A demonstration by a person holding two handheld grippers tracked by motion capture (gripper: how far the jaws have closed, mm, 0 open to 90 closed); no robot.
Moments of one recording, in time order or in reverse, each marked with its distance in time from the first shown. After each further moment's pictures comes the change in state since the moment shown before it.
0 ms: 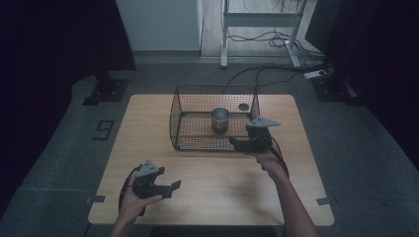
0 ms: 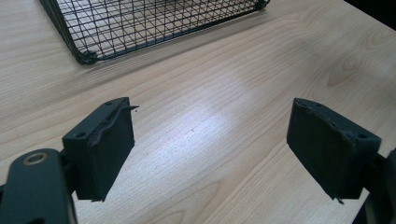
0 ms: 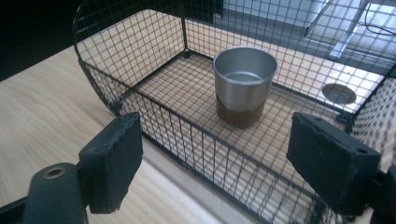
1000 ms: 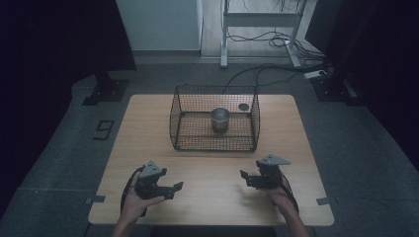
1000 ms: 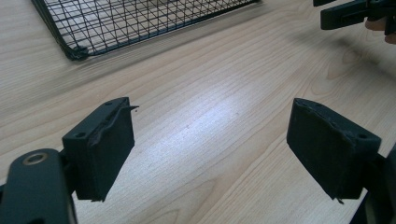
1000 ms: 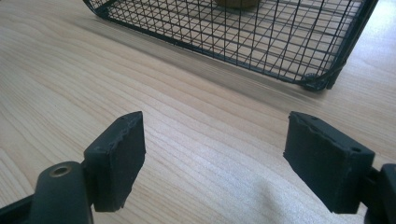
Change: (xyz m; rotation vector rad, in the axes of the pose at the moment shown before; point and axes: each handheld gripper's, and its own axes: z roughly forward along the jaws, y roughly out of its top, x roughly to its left) left arm -0.003 -0.001 0.005 0.021 -0.004 0.011; right arm 0.000 -0.119 -0.015 0.086 -0.008 0.068
